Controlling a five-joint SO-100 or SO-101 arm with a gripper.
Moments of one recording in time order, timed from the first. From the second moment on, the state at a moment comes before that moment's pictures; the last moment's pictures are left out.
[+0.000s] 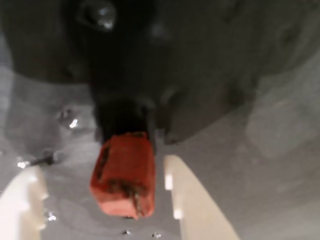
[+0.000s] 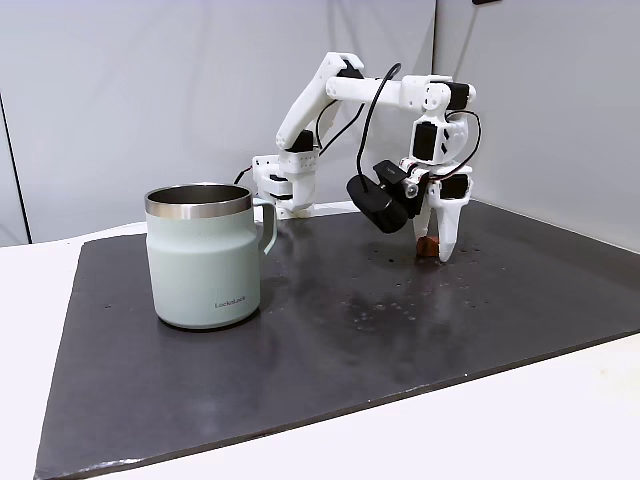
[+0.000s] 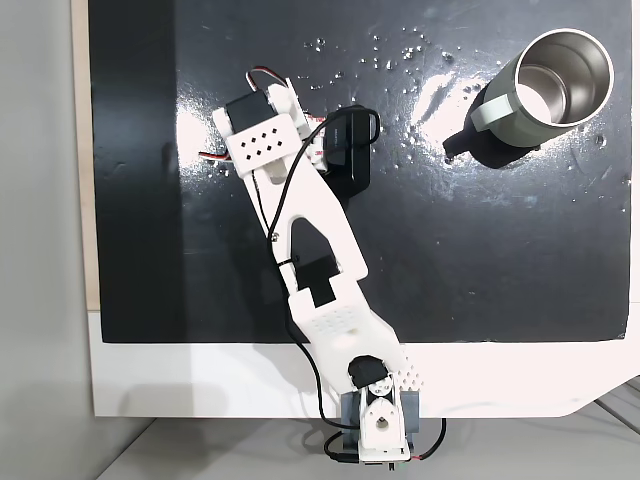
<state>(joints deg) -20.4 53.0 52.6 89.4 21.9</state>
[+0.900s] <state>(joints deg) -20.5 63.9 44.4 95.7 19.8</state>
